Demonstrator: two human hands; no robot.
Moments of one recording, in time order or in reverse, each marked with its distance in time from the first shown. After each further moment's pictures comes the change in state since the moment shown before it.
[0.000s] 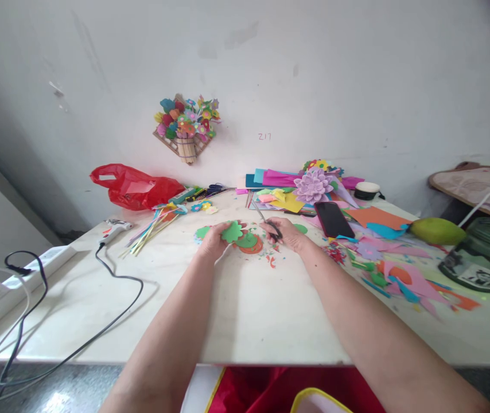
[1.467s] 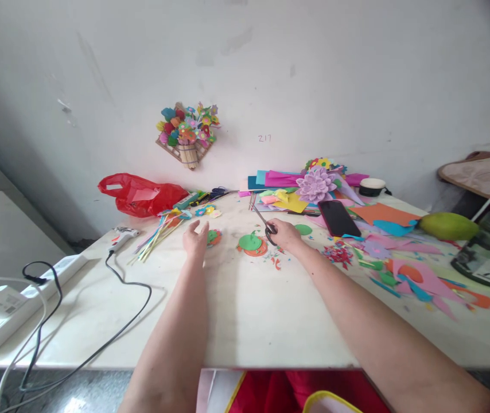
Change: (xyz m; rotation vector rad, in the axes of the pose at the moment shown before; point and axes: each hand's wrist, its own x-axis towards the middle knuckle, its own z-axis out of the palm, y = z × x) left_hand 0.008 0.026 -0.067 0.875 0.691 0.276; right_hand 0.010 0.009 0.009 -0.900 0.328 0.001
